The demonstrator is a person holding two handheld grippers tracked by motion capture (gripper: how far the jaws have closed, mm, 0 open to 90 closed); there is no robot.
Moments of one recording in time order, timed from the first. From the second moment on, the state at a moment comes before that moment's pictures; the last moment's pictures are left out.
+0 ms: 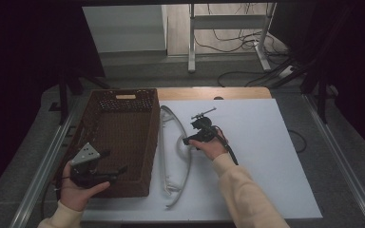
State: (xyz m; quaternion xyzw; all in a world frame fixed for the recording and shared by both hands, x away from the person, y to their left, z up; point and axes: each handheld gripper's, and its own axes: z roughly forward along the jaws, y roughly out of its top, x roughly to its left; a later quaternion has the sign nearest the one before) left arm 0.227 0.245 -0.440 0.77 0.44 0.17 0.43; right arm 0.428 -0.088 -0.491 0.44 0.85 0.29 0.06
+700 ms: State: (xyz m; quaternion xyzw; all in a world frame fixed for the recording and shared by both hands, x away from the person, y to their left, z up) left arm 0.227 0.245 -0.441 0.77 0.44 0.17 0.43; right arm 0.439 -0.062 -0.511 0.45 0.86 0.24 0.10
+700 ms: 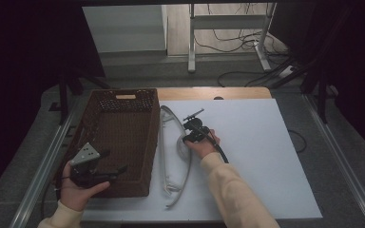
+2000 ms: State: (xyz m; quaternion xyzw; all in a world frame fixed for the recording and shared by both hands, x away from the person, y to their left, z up) left arm 0.226 0.239 -0.438 0.77 0.43 0.17 0.44; right arm 0.456 -0.123 -0.469 0.55 0.79 0.27 0.08
